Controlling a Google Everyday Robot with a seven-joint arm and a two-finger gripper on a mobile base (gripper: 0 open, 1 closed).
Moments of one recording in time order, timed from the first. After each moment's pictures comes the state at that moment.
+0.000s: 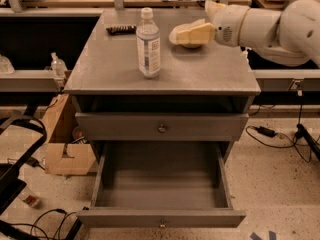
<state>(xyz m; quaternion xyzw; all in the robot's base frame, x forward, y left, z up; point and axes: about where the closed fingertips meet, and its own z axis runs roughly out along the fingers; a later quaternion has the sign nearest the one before) 0.702 -0.088 0.993 -0.37 0.64 0.27 0.61</state>
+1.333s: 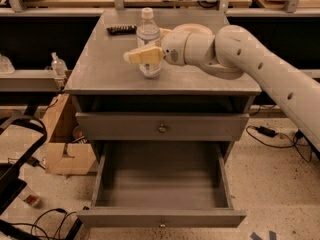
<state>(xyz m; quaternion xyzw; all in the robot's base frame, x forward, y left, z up) 0.719 0.036 0.920 -0.39 0.64 0.33 0.58</state>
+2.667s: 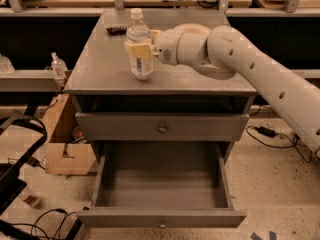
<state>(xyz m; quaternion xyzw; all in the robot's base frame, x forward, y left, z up) 0.722 0.056 0.925 -0.39 0.63 0.33 0.59</state>
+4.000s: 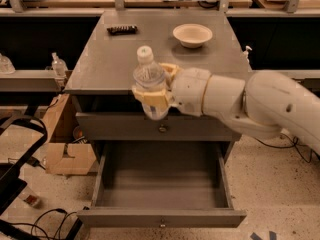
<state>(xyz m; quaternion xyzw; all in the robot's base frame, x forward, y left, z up) 0.542 0.023 0.920 -0.45 0.59 0.28 0.61</state>
